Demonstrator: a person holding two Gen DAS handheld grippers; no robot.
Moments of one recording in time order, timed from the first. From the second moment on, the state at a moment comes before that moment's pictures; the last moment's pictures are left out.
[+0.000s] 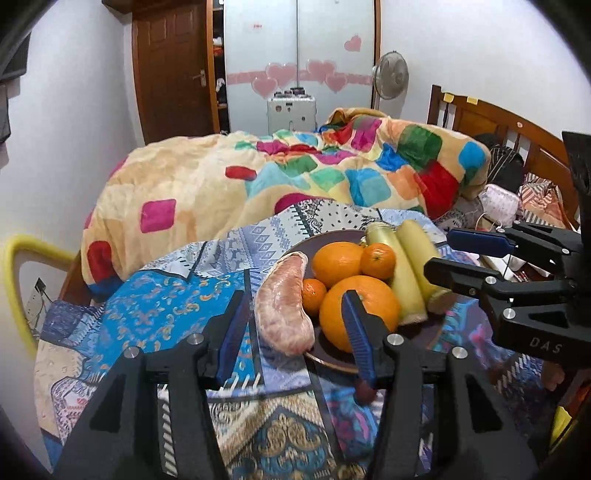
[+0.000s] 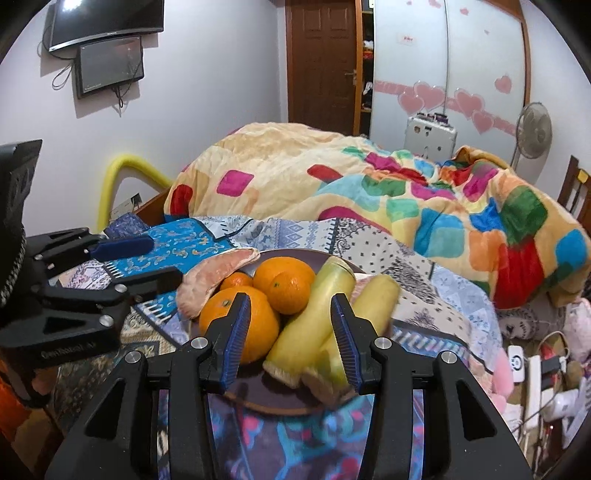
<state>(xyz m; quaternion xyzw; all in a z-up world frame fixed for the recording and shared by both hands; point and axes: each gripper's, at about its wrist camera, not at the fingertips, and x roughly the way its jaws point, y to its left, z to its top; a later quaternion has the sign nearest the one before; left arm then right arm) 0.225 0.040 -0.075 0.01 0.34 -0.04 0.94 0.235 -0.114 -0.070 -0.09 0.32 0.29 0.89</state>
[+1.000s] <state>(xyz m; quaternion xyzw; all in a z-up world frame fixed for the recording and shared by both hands) 0.121 0.021 -0.092 0.00 0.35 -0.03 0.94 0.155 -0.190 -0.128 -0.09 0.38 0.23 0.89</state>
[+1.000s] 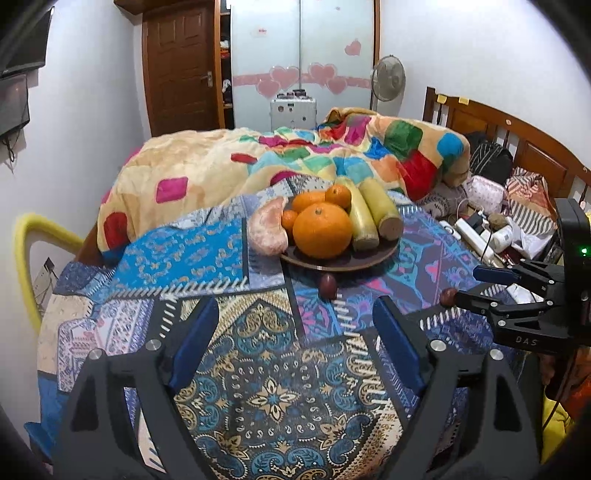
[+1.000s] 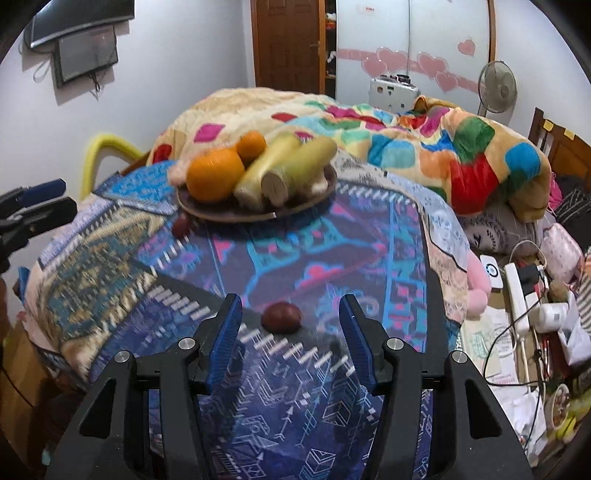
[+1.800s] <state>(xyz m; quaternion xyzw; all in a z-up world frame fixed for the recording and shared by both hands) 0.162 0.007 -0.134 0.01 0.40 -0.05 0.91 0.161 -0.187 -0.144 -0.08 0.39 0.25 0.88</state>
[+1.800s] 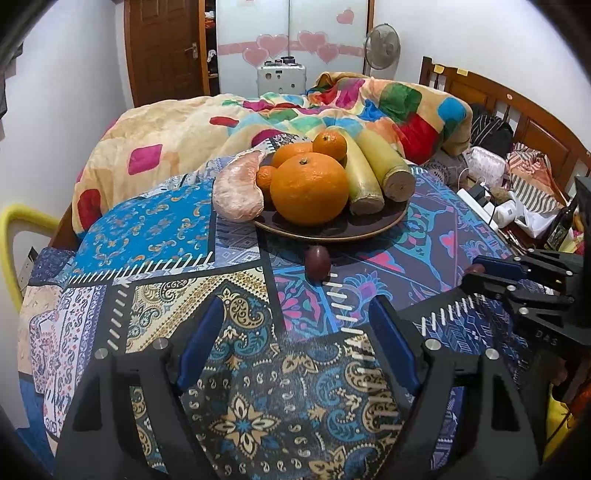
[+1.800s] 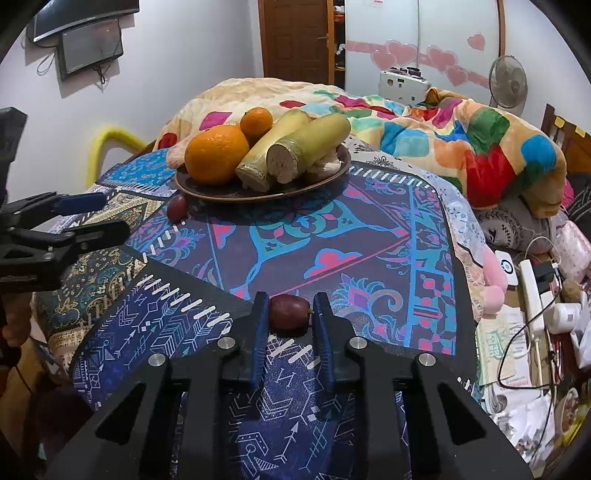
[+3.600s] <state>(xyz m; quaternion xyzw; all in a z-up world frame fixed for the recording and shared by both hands) 0.230 0.026 -0.121 0.00 0.40 -0.07 0.91 0.215 -0.110 -0.118 -0.11 0.35 0.32 0.88</state>
